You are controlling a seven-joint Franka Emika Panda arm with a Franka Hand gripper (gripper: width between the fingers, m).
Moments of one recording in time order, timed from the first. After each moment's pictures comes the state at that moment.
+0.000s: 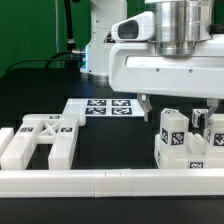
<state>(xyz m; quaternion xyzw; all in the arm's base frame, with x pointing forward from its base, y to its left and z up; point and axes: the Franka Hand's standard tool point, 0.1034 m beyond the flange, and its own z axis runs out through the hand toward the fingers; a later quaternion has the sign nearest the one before) 0.620 0.058 0.078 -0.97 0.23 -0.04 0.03</state>
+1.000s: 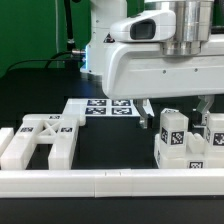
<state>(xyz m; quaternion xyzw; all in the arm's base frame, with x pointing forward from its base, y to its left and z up) 0.621 0.051 0.077 -1.00 -0.08 -0.05 0.00</state>
